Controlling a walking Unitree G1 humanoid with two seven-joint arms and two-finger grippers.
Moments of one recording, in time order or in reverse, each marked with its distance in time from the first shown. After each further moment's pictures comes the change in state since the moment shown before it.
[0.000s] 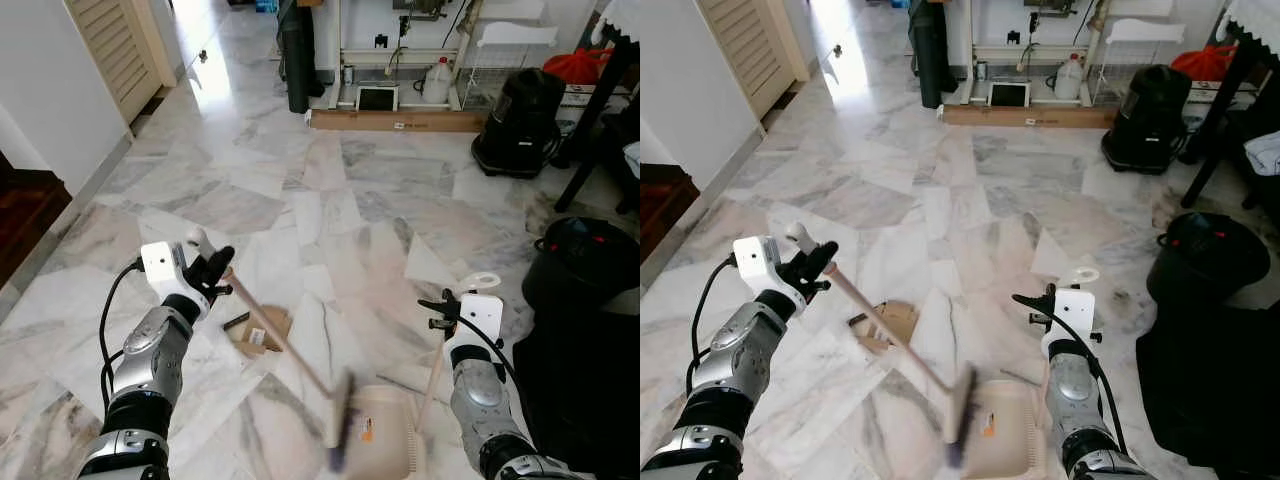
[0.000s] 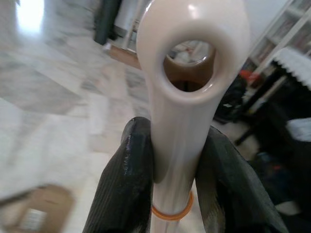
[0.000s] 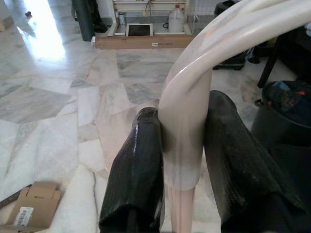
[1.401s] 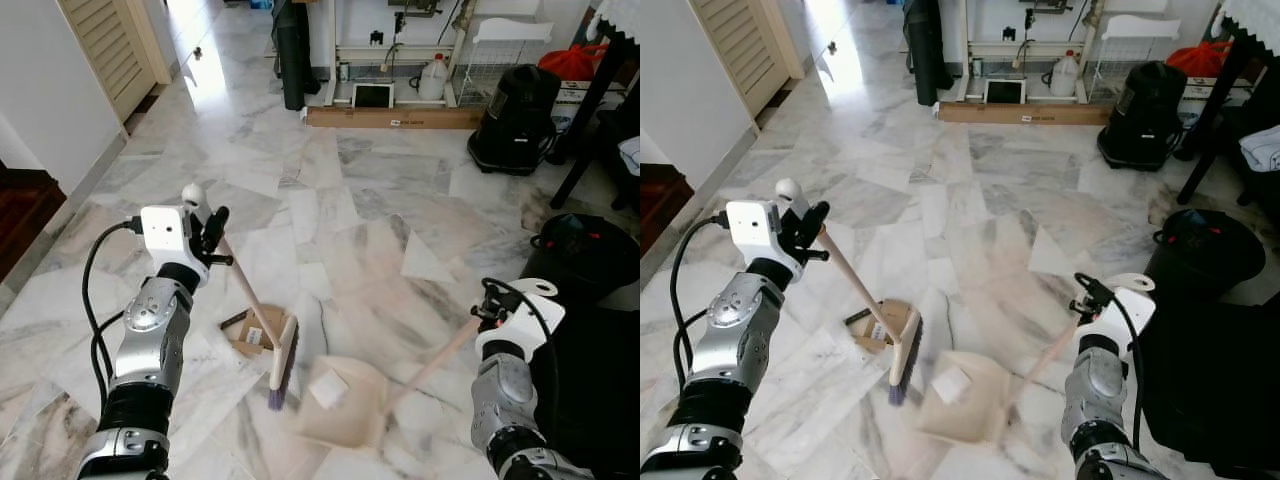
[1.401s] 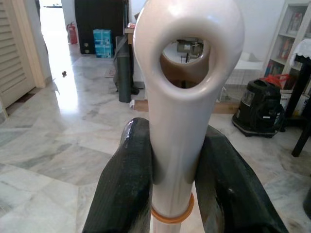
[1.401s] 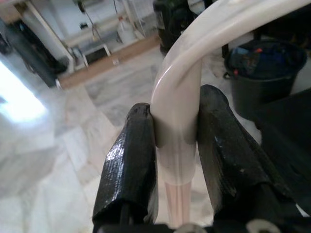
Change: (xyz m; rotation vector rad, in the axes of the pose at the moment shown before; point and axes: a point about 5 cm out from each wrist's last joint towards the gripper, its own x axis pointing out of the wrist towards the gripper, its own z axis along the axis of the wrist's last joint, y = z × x) left arm 0.007 -0.027 0.047 0.391 -0.192 0.023; right arm 0.012 -0.037 0.018 0.409 -0.067 -0.196
